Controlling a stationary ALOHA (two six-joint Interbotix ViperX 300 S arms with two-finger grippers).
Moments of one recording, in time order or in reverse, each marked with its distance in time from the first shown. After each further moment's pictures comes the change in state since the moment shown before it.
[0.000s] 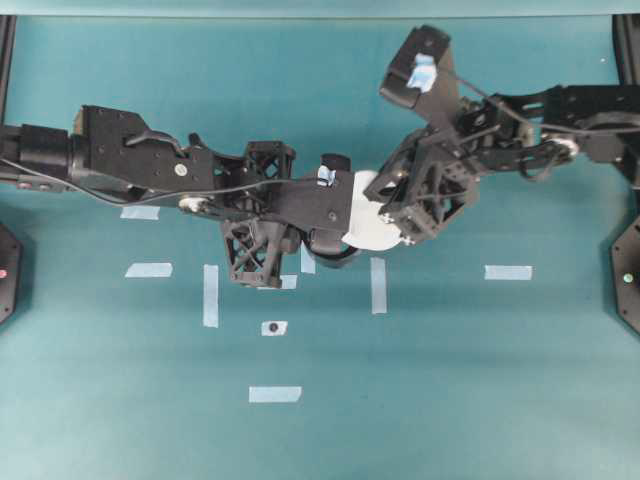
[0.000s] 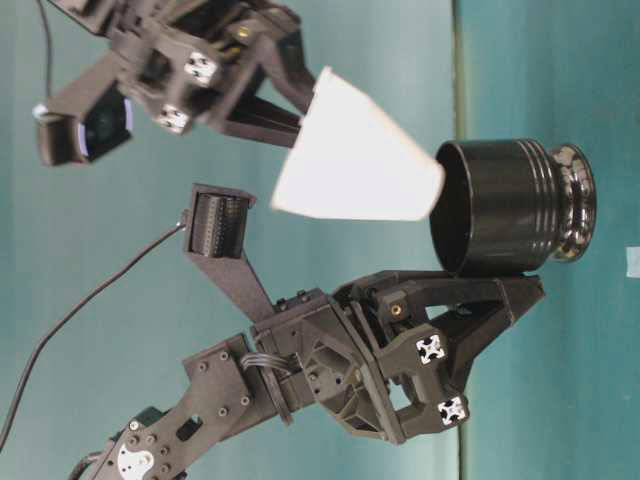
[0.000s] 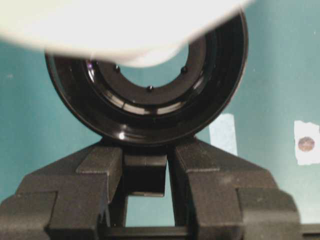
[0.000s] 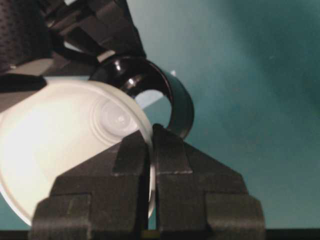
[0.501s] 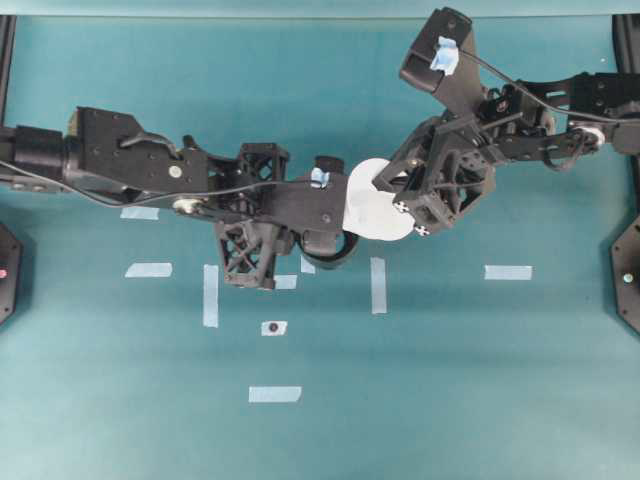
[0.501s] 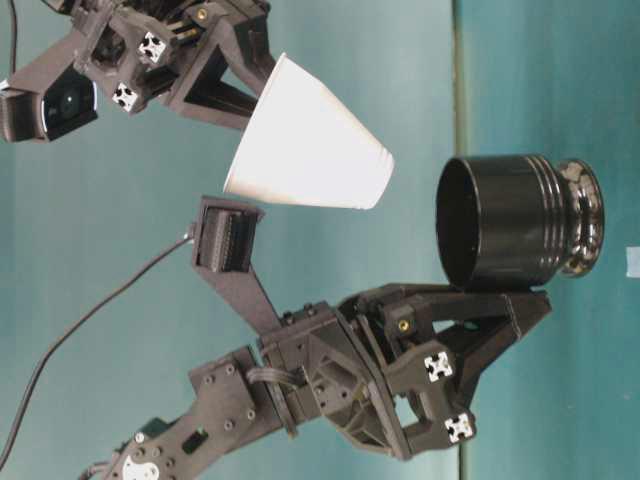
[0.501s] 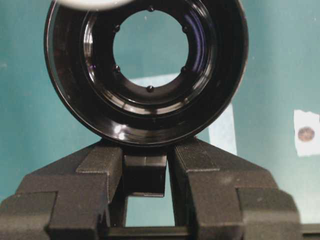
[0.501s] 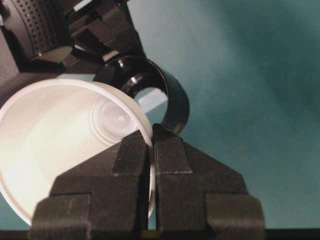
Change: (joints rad) left arm 0.000 -0.005 0.015 0.000 -0.002 0.000; right arm -0.017 -0.086 0.000 -0.002 0.032 0.000
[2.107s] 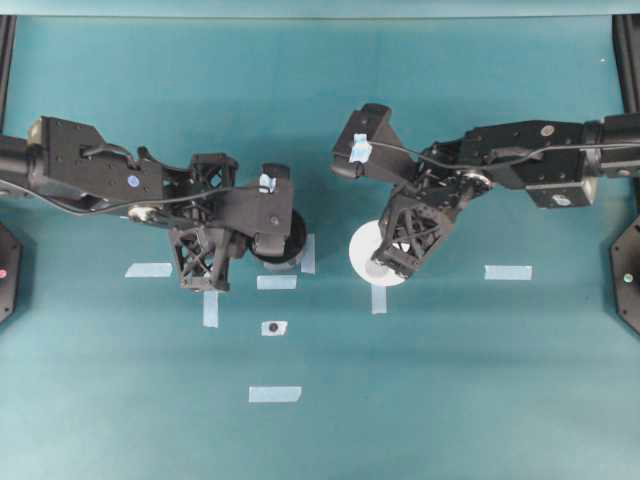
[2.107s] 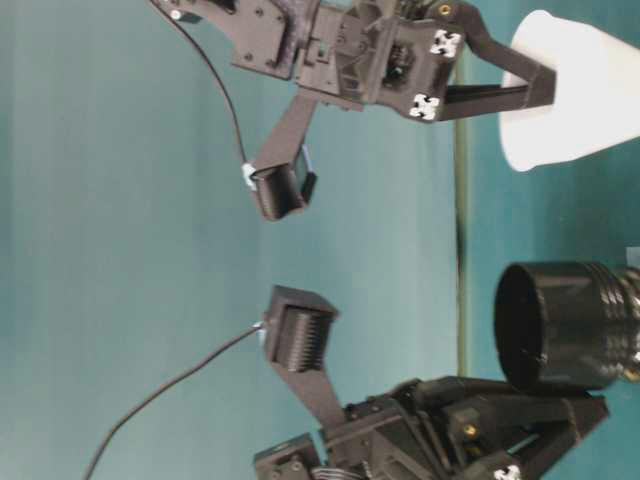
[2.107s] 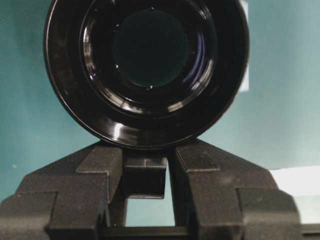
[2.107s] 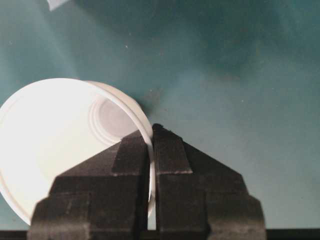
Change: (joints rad) left arm 0.025 -0.078 0.238 0.000 -0.114 -0.035; right arm 0.017 0.319 0.009 0.000 0.075 -0.106
